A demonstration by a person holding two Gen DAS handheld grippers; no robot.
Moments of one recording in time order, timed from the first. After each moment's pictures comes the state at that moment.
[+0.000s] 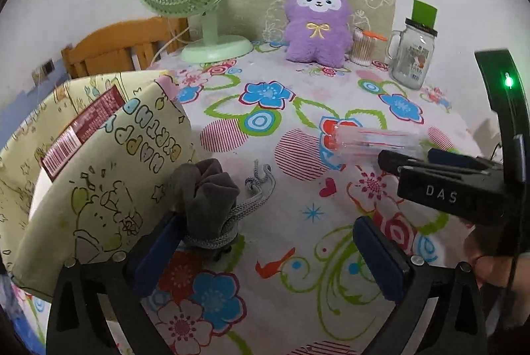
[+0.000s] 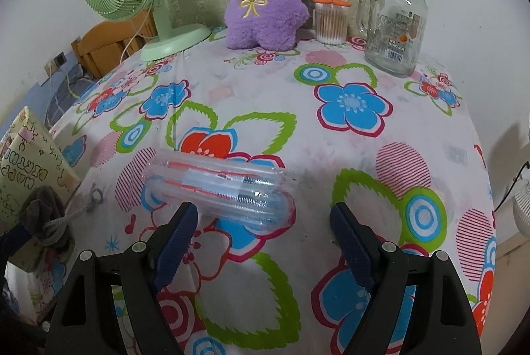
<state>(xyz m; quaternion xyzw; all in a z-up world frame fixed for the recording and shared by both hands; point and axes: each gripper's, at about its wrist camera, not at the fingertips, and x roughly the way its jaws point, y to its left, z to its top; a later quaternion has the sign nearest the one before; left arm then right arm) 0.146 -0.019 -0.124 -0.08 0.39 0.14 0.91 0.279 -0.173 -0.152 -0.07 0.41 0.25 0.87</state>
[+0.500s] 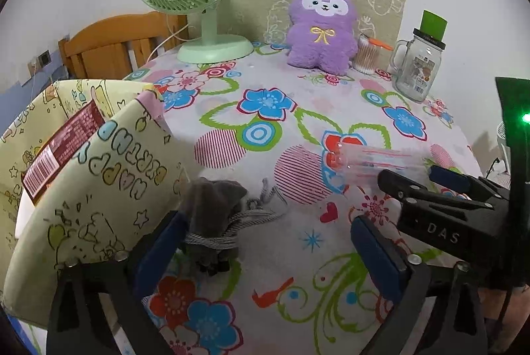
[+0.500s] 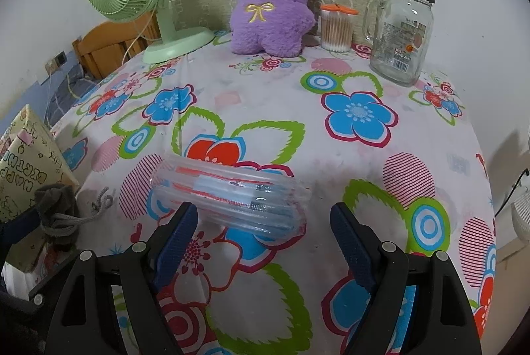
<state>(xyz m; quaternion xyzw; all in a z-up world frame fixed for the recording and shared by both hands) 0.166 -0.010 -0.121 -0.10 0.39 0.14 0.91 0.278 -0.165 -0.149 -0.07 0.40 0.25 0.88</state>
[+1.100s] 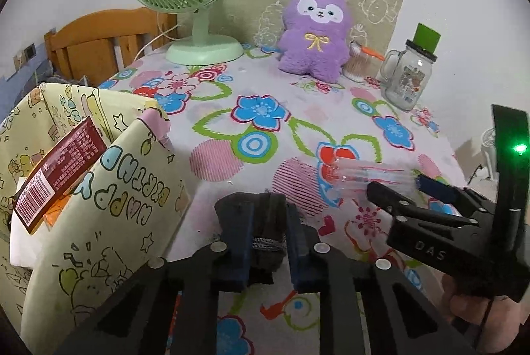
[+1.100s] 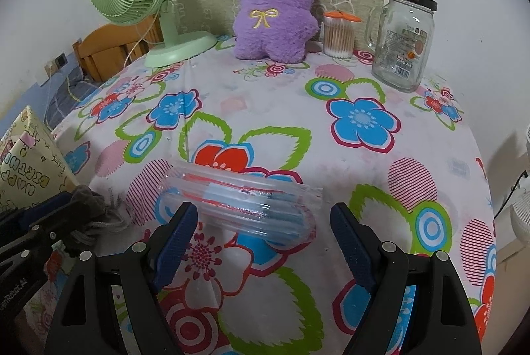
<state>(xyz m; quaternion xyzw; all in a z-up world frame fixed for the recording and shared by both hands) 0.167 0.008 -0.112 -0.13 0.39 0.09 0.91 0.274 -0.157 -0.147 -0.07 0.39 0.25 0.88</state>
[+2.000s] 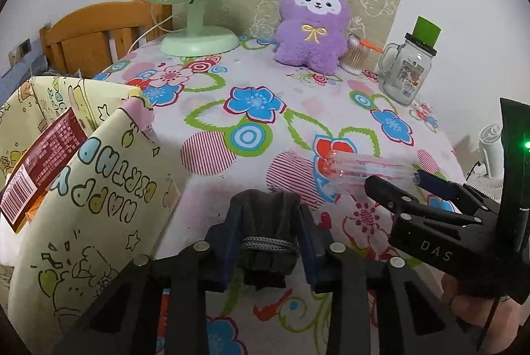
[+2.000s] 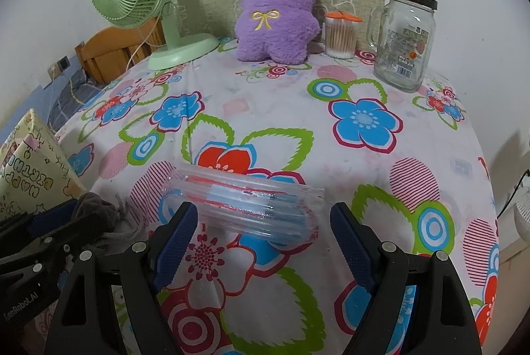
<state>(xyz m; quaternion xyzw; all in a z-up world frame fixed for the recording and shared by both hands) 0.174 0.008 -0.119 -0.13 0.40 0.08 0.90 0.273 -0.159 -0.146 -0.07 0.39 0.25 0.88</state>
